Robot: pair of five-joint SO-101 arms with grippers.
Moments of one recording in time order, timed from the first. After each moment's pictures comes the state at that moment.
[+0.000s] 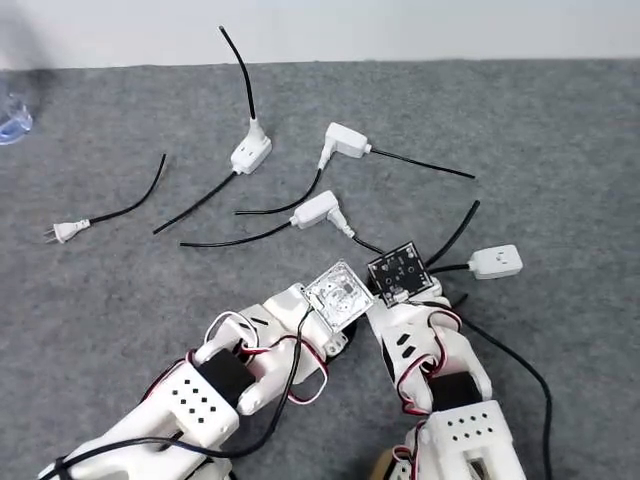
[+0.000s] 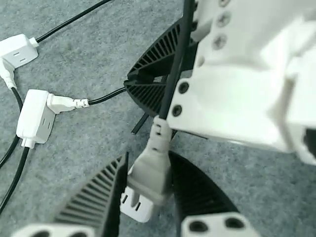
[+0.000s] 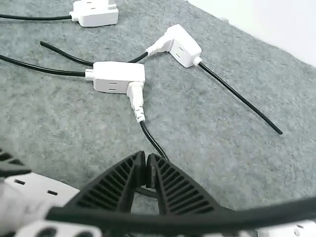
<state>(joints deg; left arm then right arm) 41.0 -48.7 70.3 36.2 -3.5 -16.4 -71.8 89.5 20.1 16.1</state>
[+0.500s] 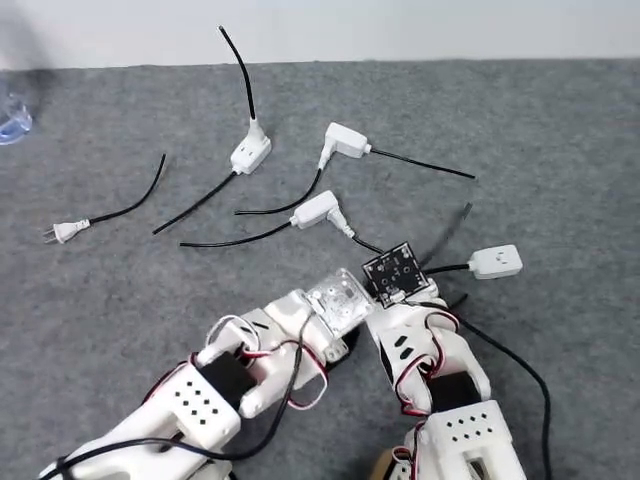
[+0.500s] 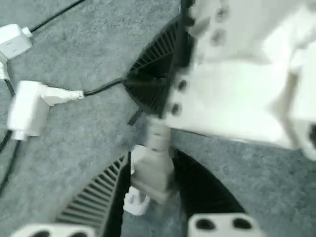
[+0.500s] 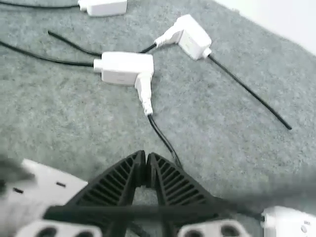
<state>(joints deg) 41.3 -48.7 71.7 36.3 -3.5 -16.9 -72.1 89.0 22.6 16.1</state>
